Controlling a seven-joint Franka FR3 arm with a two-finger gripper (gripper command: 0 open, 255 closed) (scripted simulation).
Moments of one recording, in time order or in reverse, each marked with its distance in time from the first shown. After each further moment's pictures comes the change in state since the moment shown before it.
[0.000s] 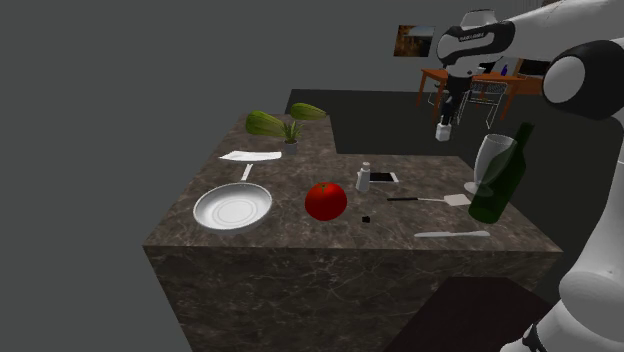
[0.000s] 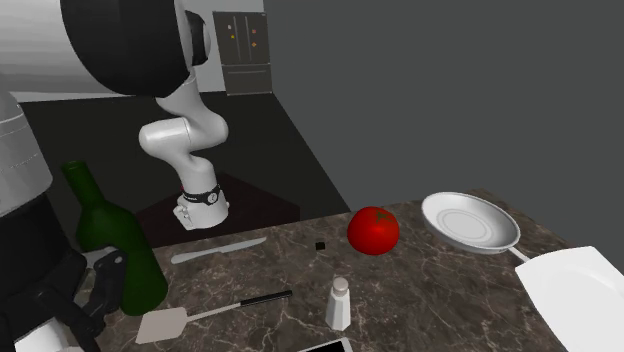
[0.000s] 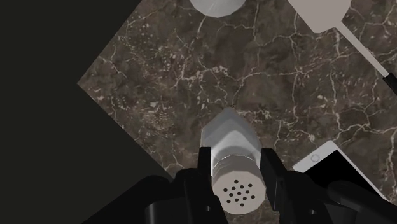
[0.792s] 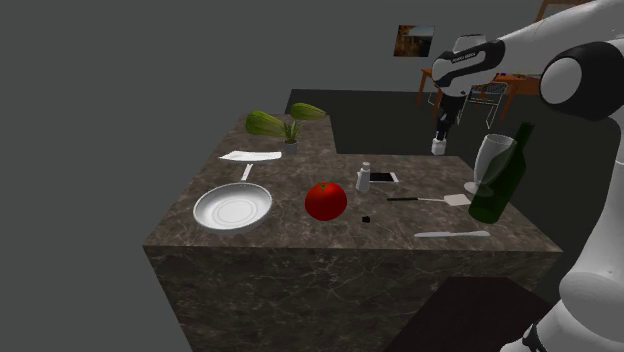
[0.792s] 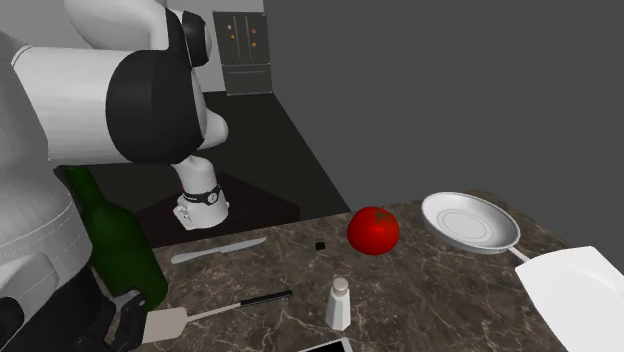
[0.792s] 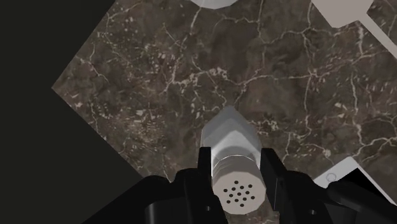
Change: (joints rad) arm 0.004 0.011 0.004 -0.144 0.004 0.154 0.003
